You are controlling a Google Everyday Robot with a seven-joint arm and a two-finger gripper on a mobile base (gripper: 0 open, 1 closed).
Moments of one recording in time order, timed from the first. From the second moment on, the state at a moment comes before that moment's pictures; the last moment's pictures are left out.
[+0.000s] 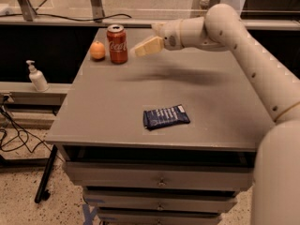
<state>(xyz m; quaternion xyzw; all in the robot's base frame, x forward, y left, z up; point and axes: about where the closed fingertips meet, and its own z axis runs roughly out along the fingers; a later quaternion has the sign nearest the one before) 0.763 0.021 0.906 -0.44 0.66 0.33 0.50</state>
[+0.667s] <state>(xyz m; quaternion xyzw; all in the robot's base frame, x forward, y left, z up) 0.703 -0.125 1.018 -0.38 0.62 0.30 0.62</state>
